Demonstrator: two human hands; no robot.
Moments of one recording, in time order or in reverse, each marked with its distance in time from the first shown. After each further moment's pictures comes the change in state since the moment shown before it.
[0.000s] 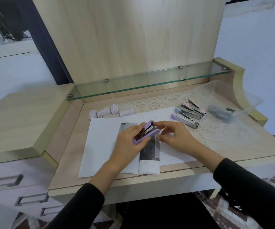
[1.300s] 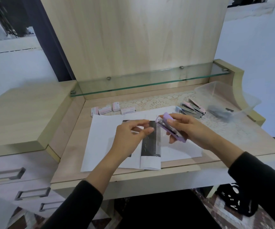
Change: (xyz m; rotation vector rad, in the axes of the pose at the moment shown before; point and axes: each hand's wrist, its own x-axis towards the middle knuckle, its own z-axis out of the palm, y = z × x) left_hand 0.008 0.037 -0.028 -0.303 -0.074 -0.436; right_hand -0.016 -0.021 -0.037 0.416 -0.219 0.156
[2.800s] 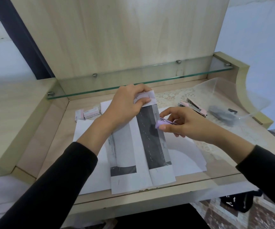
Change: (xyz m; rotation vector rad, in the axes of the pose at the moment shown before) left_hand 0.112 0.016 -0.004 0.399 -0.069 0.471; right_hand 0.038 -0.009 -0.022 -0.400 0.047 -0.041
